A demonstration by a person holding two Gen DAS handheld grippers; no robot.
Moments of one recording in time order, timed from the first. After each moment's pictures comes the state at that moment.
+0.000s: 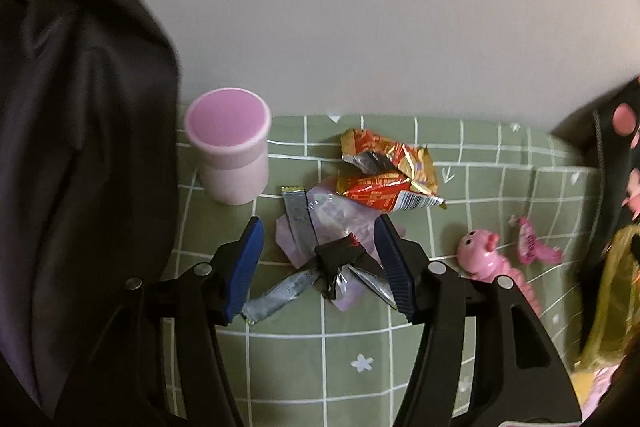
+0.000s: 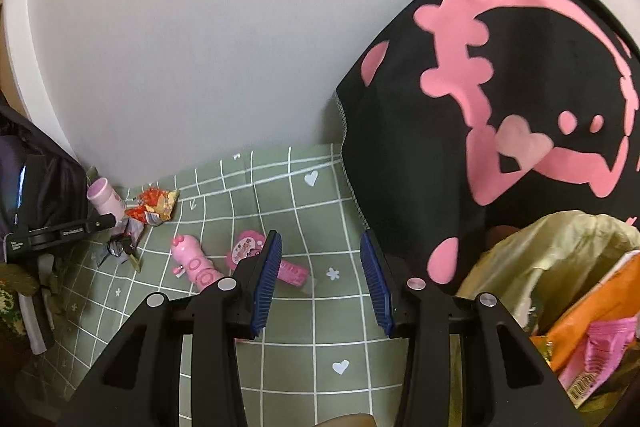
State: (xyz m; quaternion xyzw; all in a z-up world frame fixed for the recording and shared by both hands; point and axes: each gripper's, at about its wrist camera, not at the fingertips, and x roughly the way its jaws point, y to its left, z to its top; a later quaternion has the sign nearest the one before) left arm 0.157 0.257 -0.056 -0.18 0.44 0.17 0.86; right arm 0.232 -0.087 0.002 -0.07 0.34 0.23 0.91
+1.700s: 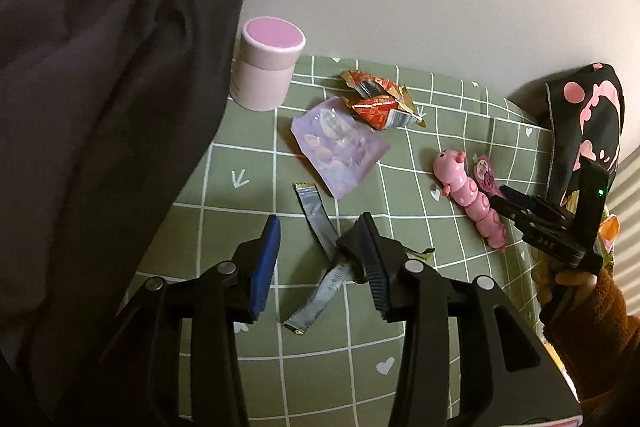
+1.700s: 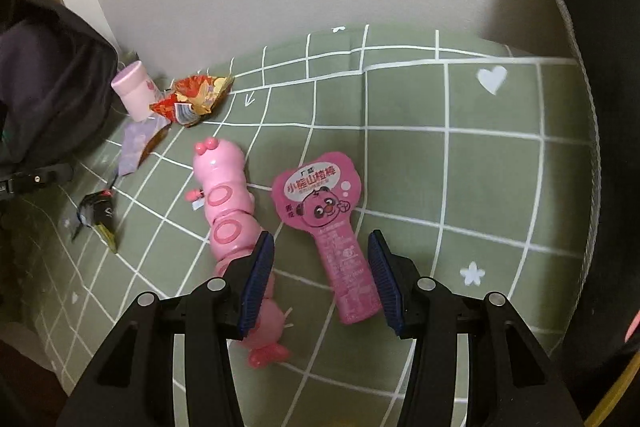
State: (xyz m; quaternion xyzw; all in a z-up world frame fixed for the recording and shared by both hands) left arm 0.077 0.264 -0.045 -0.25 0.45 0.10 0.85; right arm 0.267 -0.008 -0.110 -0.16 0.43 0.38 0.81
